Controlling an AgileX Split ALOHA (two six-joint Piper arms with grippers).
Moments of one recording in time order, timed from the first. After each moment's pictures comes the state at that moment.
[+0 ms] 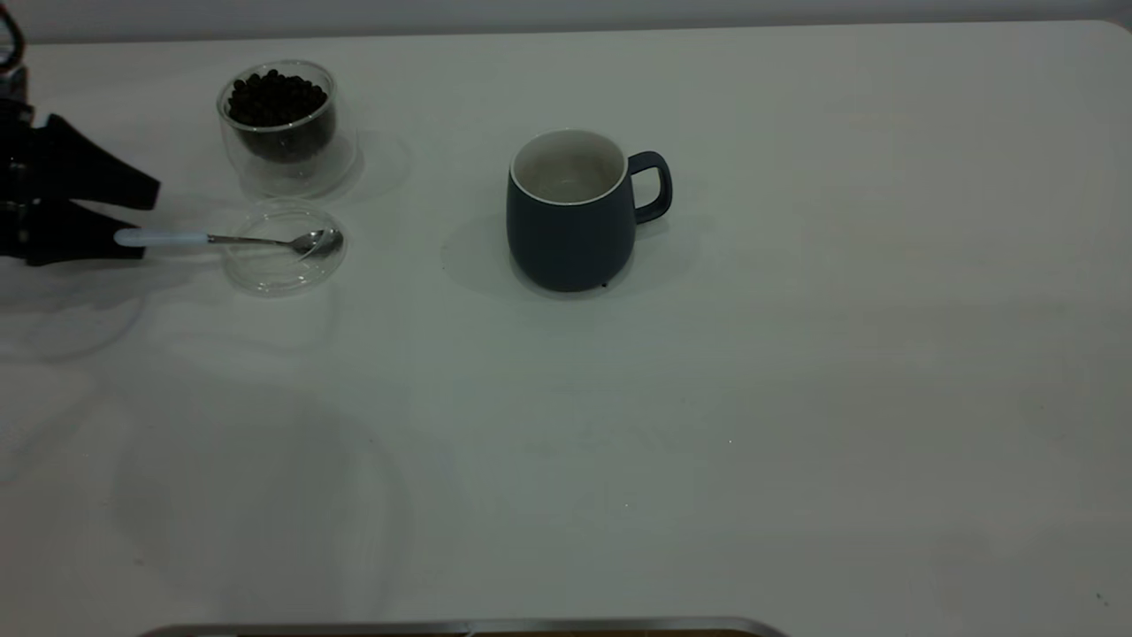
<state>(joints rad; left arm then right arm) 0.43 2.67 -1.66 -1.06 1.15 1.15 0.04 -0.01 -0.48 0.07 1.13 -0.11</state>
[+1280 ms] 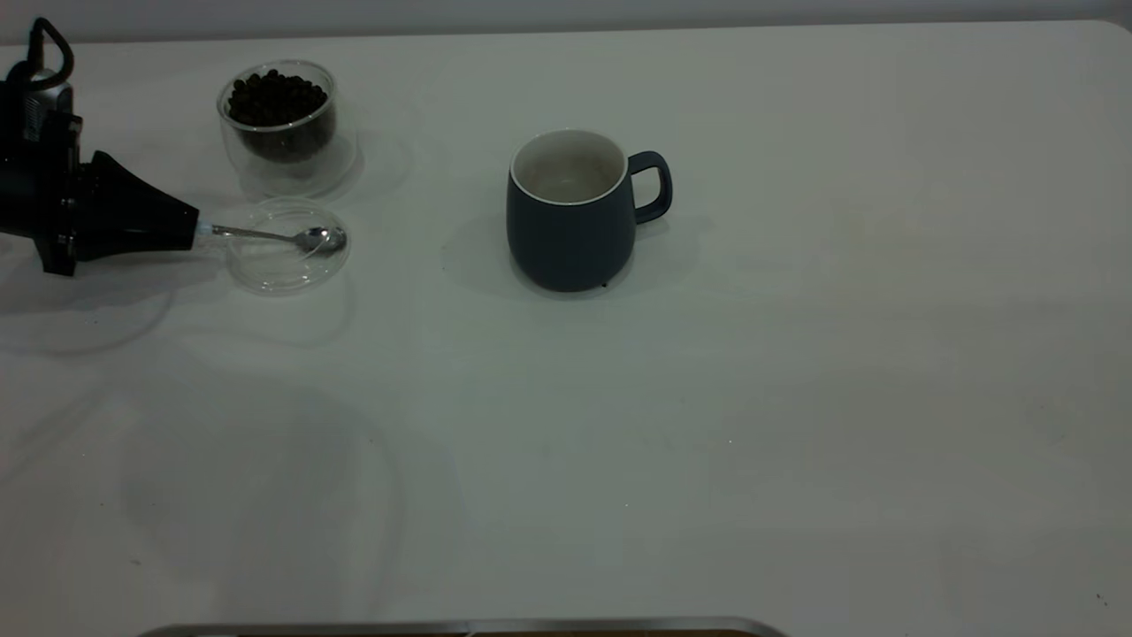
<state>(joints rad) 0.40 2.72 -1.66 -1.13 1.15 1.13 0.04 -0.01 -0.48 0.07 1.13 -0.11</state>
